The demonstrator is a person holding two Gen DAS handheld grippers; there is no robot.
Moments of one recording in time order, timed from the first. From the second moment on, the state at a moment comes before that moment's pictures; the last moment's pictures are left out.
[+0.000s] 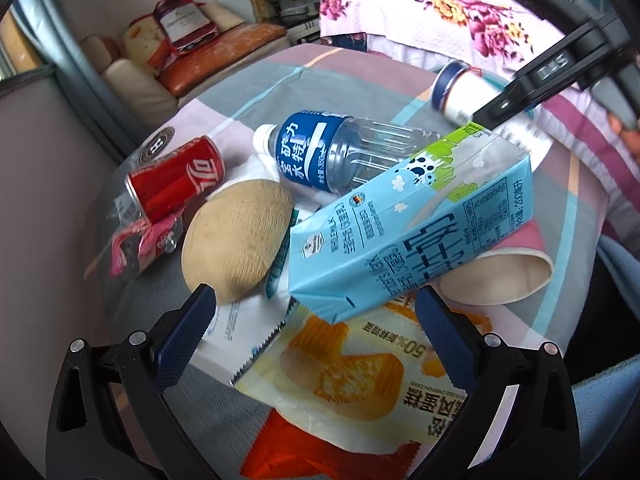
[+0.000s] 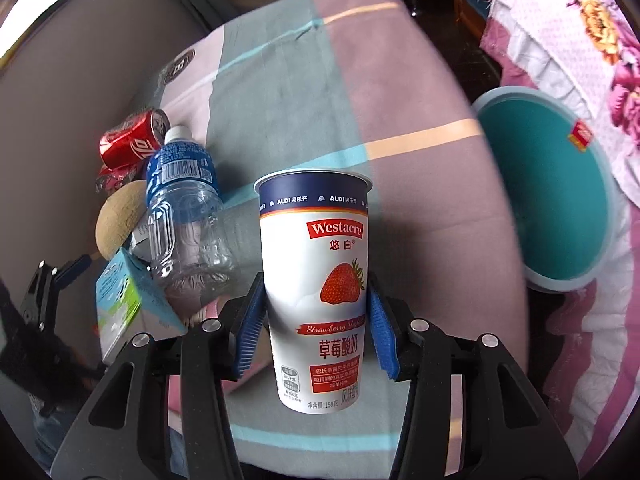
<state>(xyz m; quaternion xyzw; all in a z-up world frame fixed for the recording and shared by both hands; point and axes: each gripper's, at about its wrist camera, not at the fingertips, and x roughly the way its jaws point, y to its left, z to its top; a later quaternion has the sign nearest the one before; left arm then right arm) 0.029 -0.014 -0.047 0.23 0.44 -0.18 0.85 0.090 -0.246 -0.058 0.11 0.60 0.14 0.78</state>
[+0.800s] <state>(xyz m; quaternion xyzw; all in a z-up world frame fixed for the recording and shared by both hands) 0.036 -0.040 -0.055 0.25 0.45 -0.29 0.80 0.074 -0.254 -0.073 0.18 0.62 0.17 0.75</state>
